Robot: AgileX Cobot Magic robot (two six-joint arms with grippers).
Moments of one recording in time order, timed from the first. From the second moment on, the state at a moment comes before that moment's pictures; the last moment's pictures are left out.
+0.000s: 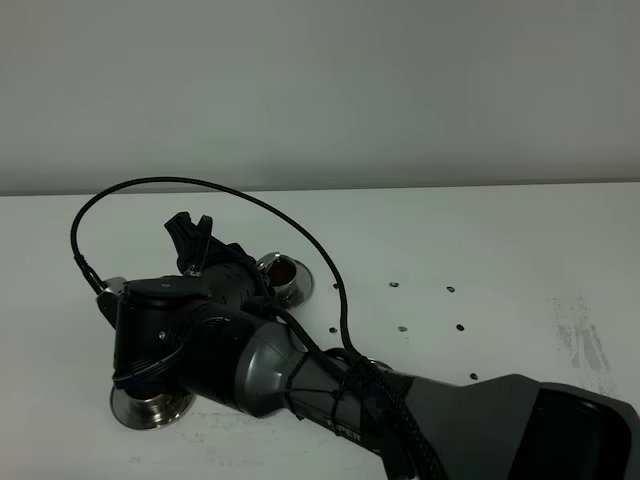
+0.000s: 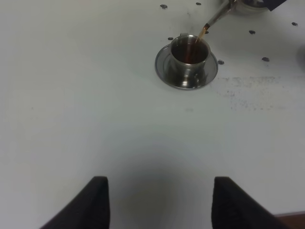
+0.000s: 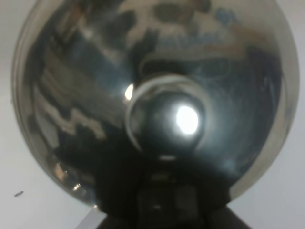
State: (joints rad) left arm 0.02 0.00 -0.46 -0.08 1.06 0.09; right arm 1.08 2.40 -2.13 -0.95 1.19 -0.78
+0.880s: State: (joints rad) left arm 0.02 0.00 -0.46 -0.08 1.06 0.09; right arm 1.08 2.40 -2.16 -0.82 1.19 -0.78
